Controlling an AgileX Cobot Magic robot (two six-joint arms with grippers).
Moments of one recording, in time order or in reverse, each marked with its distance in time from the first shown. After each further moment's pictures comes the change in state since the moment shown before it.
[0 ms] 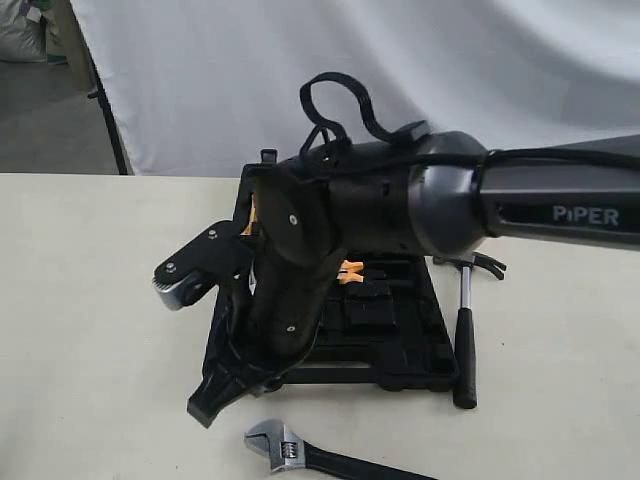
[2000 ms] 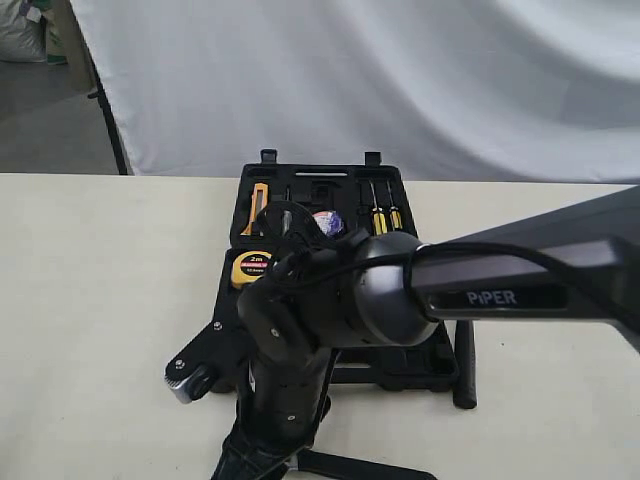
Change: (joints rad) left arm 0.000 0.000 0.000 0.000 0.000 0.000; right arm 0.064 0.118 0.132 -0.068 -0.117 0.094
